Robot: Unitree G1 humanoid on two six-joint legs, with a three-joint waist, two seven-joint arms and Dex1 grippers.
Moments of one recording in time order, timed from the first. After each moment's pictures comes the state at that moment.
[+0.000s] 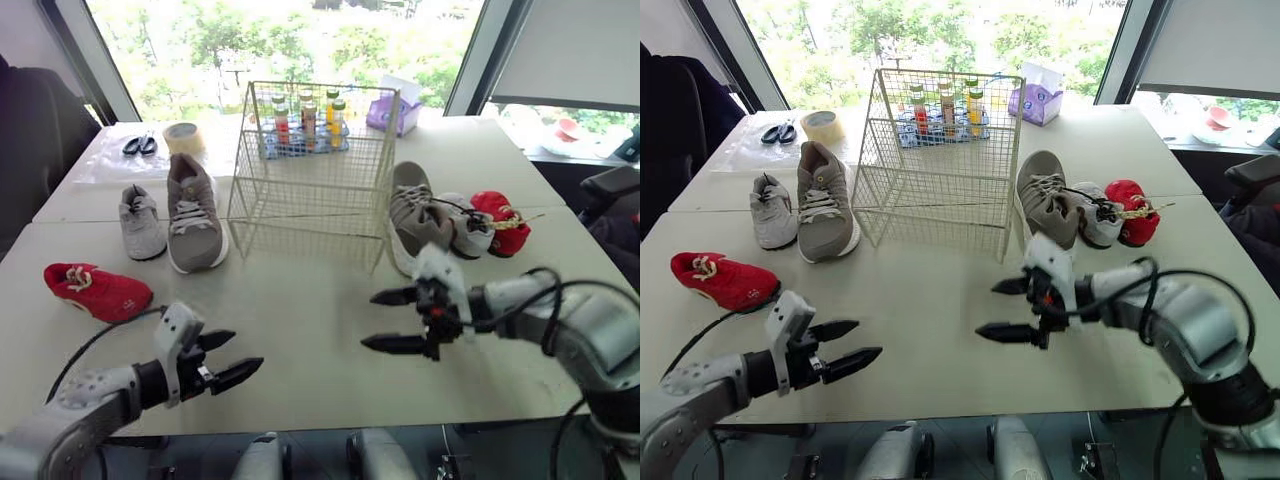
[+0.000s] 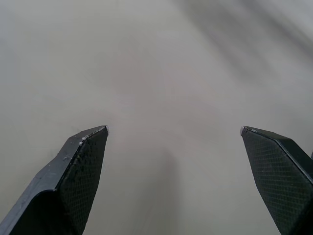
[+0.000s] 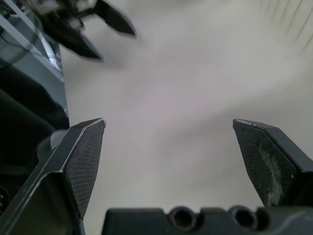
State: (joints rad) left arm 0.15 0.77 0.21 -0.55 -0.77 0.79 -0.71; right arm -0.58 -0.86 0.00 -0.49 0.83 1.14 0.92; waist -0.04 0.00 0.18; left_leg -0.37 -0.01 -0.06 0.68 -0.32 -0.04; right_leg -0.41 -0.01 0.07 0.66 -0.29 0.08
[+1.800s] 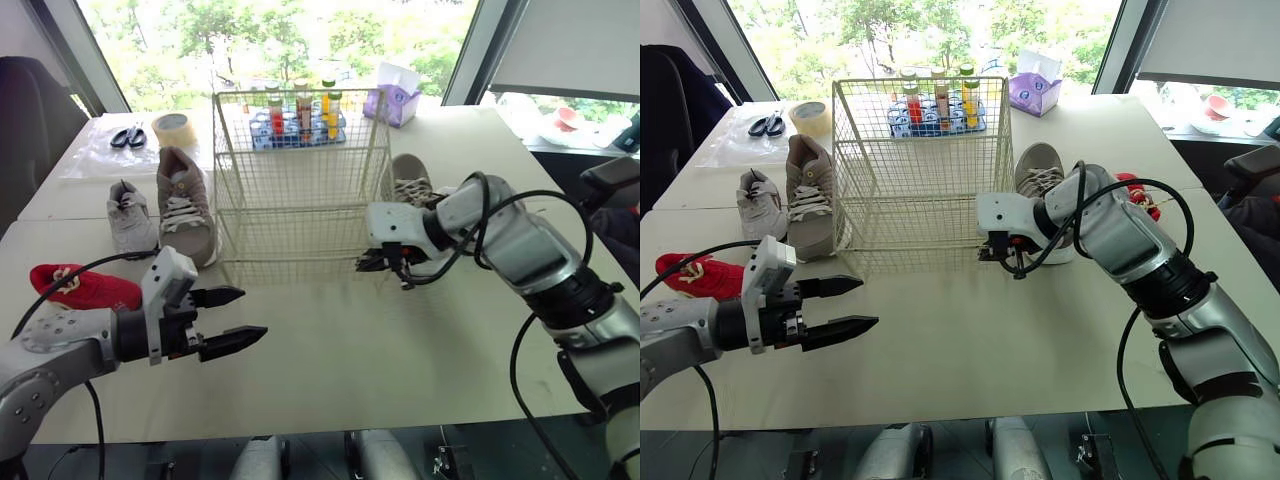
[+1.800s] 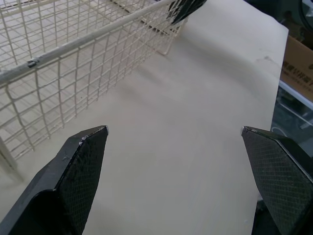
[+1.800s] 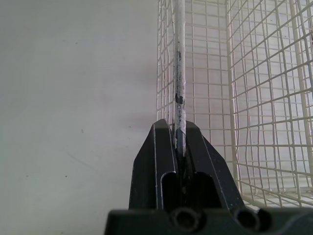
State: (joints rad) left arm -0.01 0.92 0.32 -0.61 -1.01 0.91 -0.75; right arm -0.95 -0.79 0.49 -0.13 0.06 0.65 1.33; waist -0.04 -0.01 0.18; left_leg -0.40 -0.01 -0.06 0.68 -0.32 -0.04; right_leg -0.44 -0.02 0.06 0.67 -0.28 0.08
